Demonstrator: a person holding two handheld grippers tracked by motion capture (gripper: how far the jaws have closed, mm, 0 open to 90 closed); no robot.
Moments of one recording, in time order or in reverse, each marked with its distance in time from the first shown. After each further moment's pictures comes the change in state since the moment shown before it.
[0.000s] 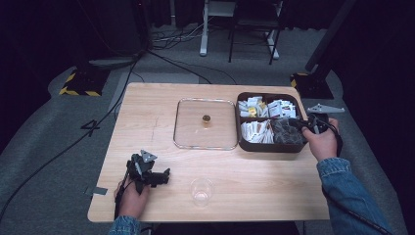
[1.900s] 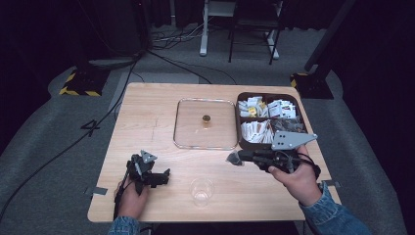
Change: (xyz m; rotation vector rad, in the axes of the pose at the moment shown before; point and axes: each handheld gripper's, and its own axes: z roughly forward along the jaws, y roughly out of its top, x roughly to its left) left arm 0.000 -0.001 -0.001 -0.001 -0.009 0.002; right arm 0.196 0.021 -0.067 -0.143 0.574 -0.300
